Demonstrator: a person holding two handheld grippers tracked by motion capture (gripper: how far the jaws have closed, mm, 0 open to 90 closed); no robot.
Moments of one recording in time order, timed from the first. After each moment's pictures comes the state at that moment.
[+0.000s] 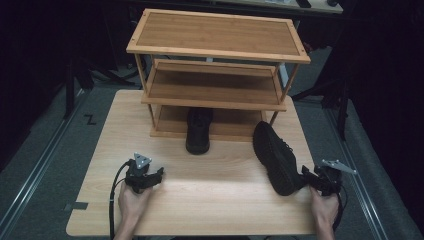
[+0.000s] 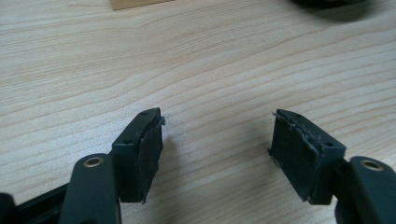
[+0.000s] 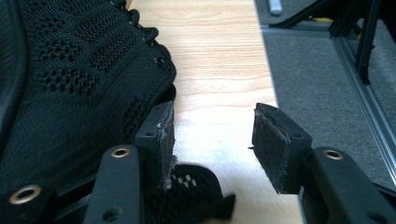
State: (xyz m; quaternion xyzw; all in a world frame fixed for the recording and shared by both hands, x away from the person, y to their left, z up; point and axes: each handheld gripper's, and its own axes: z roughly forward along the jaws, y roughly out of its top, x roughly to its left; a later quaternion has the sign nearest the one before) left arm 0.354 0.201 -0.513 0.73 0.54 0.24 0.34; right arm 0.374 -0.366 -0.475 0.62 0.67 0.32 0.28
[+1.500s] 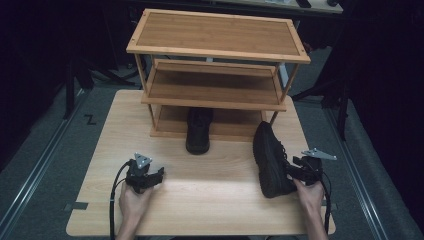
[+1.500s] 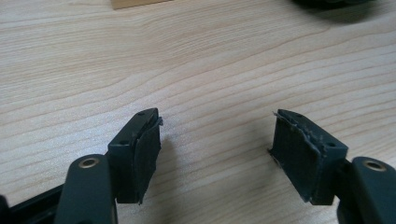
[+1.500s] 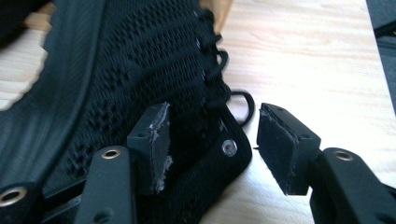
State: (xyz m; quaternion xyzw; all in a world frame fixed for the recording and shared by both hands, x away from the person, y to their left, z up) left arm 0.354 0.199 -0.513 0.73 0.55 0.24 0.33; right arm 0.400 -0.322 -0.467 0.54 0.73 0.36 0.22
